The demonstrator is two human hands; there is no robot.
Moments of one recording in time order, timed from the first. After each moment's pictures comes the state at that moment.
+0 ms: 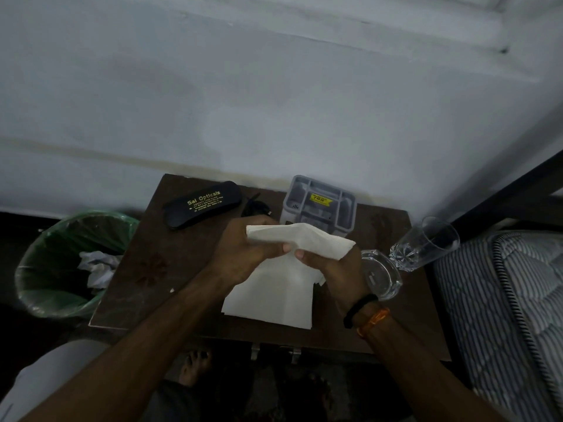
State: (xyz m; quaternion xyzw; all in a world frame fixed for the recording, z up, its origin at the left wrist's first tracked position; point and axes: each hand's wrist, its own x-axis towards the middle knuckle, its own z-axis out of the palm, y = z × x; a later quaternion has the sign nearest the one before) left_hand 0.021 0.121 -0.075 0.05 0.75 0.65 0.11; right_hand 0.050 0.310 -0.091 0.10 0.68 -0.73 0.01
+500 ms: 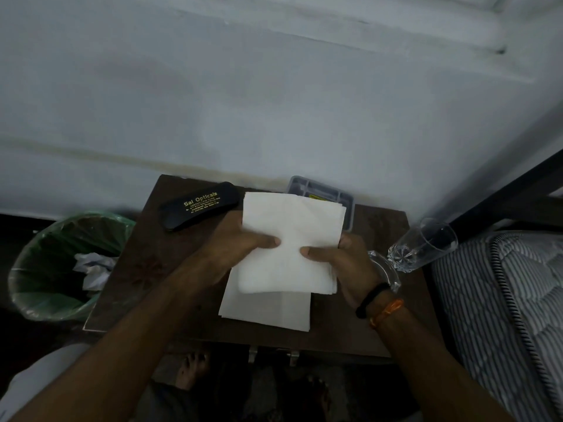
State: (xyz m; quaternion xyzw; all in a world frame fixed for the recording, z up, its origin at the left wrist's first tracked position) left_hand 0.004 0.113 -0.067 -0.02 0.71 0.68 0.20; right_hand 0.035 0.324 -0.082 0.09 0.68 -0.73 0.08
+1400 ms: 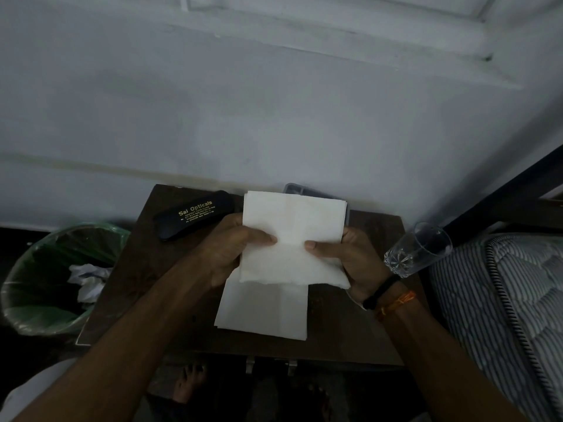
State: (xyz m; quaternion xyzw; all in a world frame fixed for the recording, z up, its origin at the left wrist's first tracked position) left_hand -0.003 0.121 -0.052 -0.06 0.60 0.75 0.26; right_hand 0.022 0.338 -0.066 0.08 0.62 -0.77 0.13
